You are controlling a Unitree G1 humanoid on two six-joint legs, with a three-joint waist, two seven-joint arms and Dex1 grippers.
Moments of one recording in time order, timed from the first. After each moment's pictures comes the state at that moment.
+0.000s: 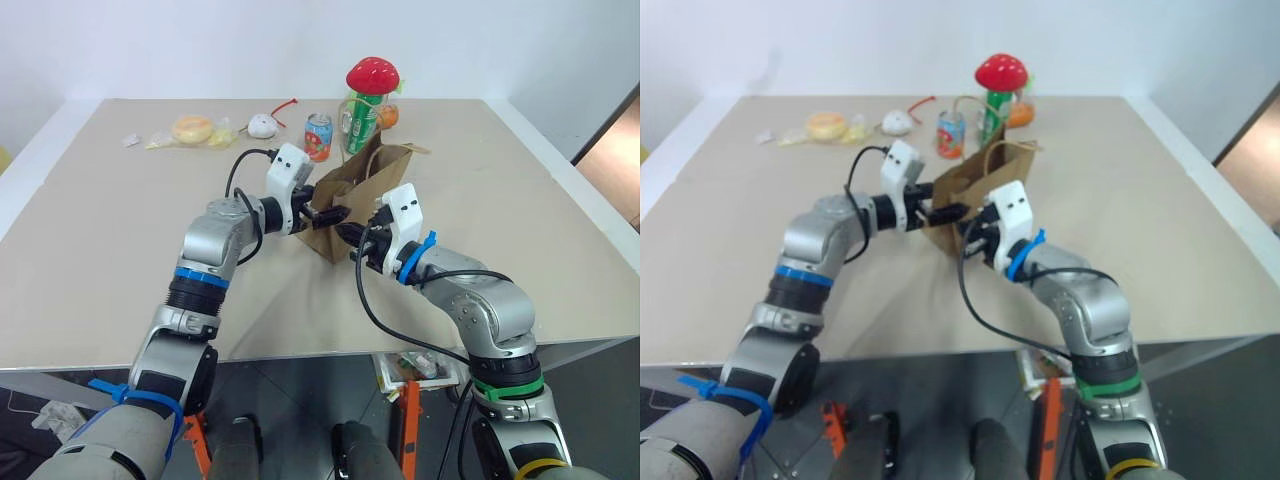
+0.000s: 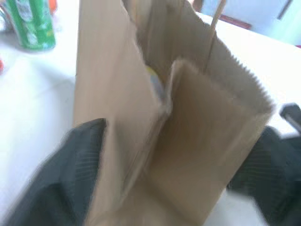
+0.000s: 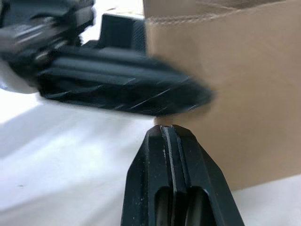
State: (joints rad) left arm -0.96 0.14 -0.04 0.36 -0.19 0.63 -0.70; right arm -0.57 -0.32 0.04 -0.26 0.43 0.88 0.40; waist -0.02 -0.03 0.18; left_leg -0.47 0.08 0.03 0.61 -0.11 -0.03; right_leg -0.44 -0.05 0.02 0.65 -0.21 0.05
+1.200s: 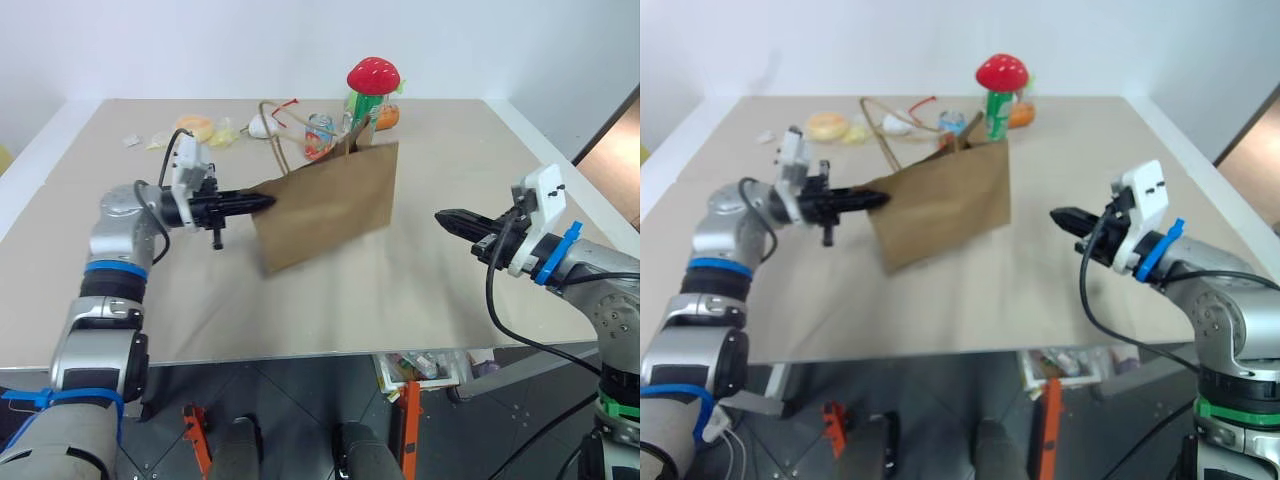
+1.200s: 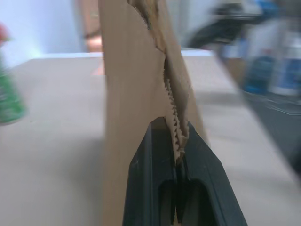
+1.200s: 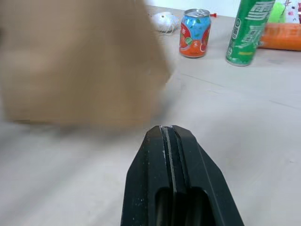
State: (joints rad) left arm -0.94 0.55 0.05 0.69 -0.41 0.08 -1.58; right arm -0.43 -0.76 -0.33 -0.28 0.63 0.88 0.68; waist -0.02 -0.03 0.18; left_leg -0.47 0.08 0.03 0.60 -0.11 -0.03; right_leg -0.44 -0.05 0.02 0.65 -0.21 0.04
